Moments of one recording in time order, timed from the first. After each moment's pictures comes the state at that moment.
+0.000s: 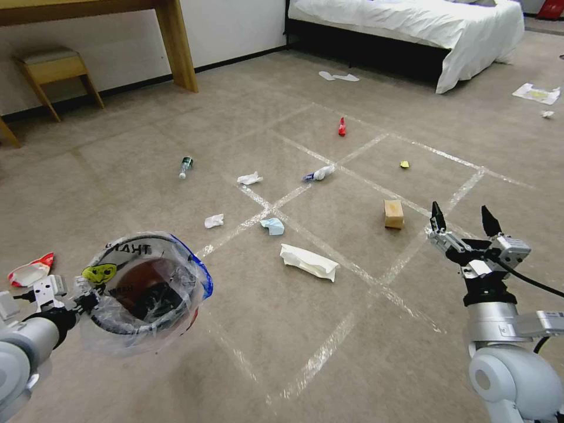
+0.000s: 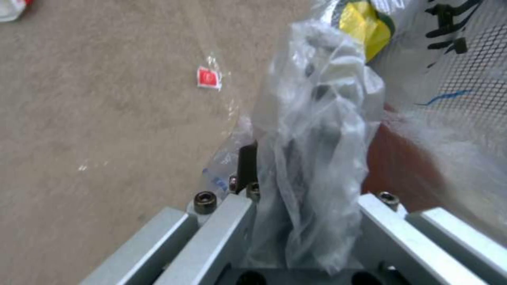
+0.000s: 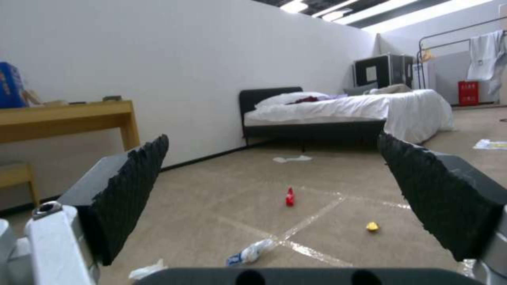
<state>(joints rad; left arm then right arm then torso) 1.58 -1.02 -1.05 -2.19 -1.28 0.74 -0.48 -1.49 1.26 0.75 2.22 0.50 0.11 0.03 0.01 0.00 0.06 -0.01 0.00</state>
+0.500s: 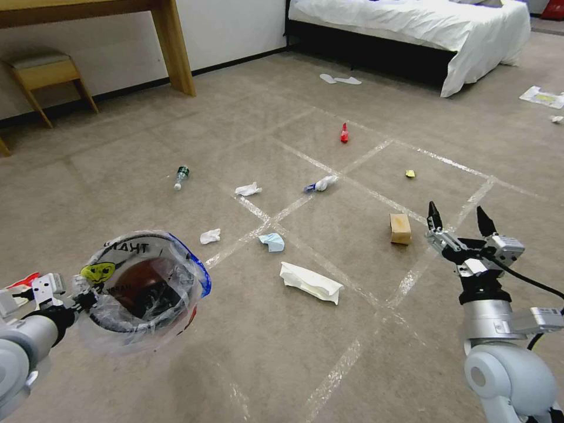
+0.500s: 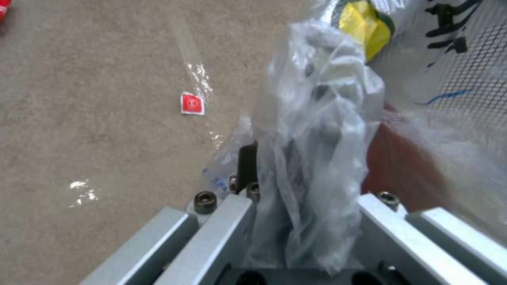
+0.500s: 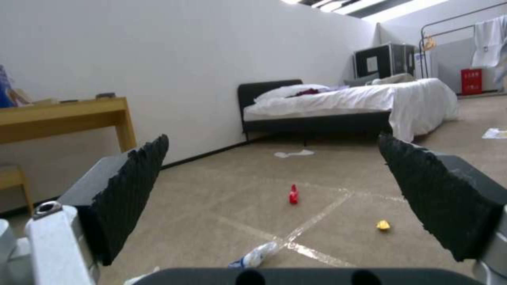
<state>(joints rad) 1.56 -1.01 -1.05 -2.18 -1.28 0.74 -0.48 -1.48 1.26 0.73 2.21 0.51 0.09 0.04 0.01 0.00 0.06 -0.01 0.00</state>
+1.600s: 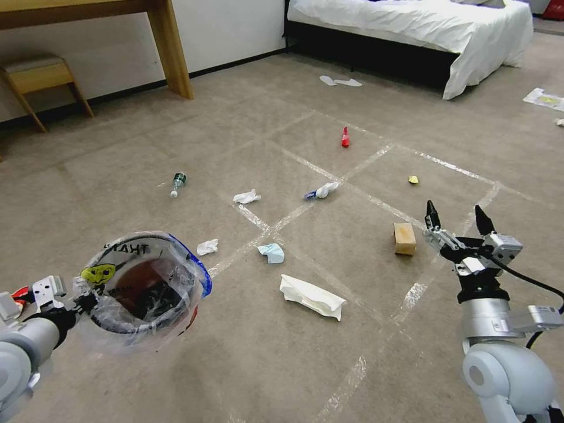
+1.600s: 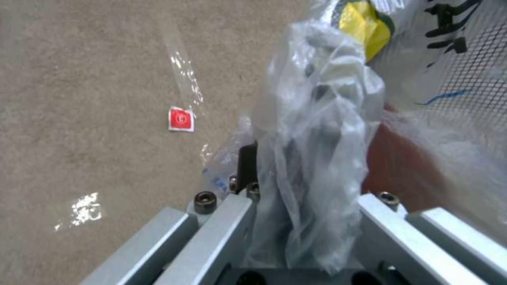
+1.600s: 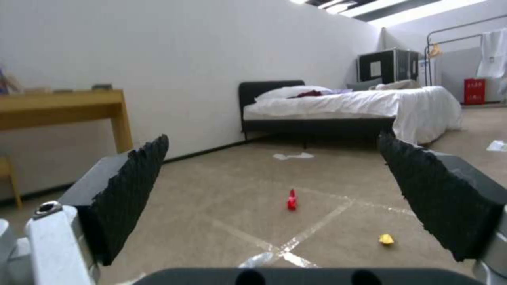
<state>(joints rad) 1.57 -1.05 -1.04 -2.19 -1.25 0.74 -0.47 -1.45 1.24 0.72 2.21 0.47 0.07 0.06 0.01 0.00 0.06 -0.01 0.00</state>
